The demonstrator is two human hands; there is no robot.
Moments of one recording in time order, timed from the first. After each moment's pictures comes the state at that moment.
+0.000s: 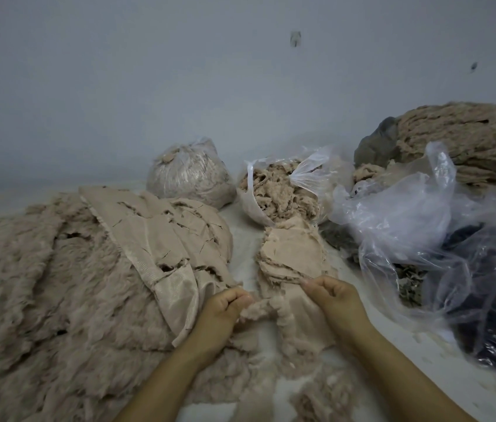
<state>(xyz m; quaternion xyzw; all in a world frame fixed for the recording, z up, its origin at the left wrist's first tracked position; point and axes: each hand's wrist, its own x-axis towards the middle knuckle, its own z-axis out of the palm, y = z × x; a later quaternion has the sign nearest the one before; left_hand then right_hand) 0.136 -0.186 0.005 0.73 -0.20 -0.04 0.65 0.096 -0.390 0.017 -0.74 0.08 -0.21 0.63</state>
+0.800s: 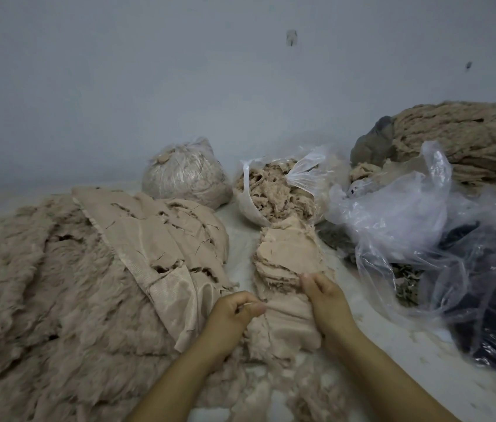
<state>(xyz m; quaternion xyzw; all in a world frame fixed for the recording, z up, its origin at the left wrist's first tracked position) 0.132 -0.204 0.005 0.75 -0.21 -0.05 0.63 0.103 -0.374 0.016 -0.71 0.12 -0.18 0.67</state>
